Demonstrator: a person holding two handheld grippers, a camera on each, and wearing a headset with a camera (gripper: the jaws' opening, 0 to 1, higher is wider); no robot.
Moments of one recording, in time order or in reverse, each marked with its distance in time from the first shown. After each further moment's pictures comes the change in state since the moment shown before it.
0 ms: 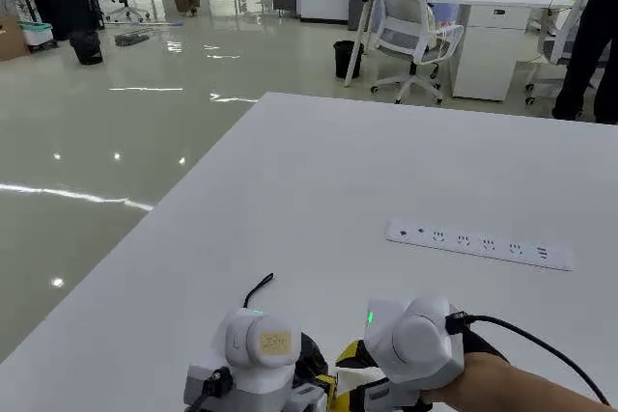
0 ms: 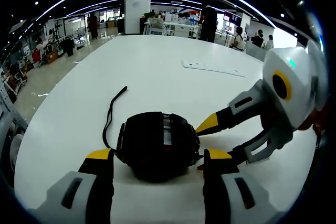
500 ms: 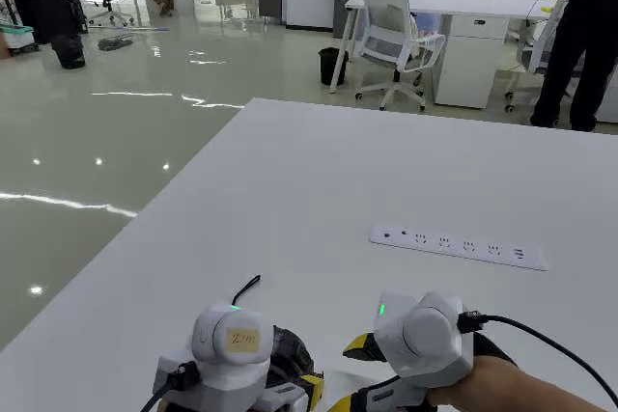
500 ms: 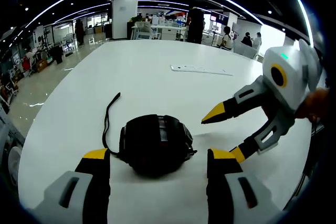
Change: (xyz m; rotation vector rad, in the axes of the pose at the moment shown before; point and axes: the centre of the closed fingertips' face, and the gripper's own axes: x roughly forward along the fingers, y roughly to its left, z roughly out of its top) left arm -0.015 -0.002 0.003 0.100 -0.020 -0.079; right arm -0.030 0.003 -0.002 0.096 -0.019 -0.070
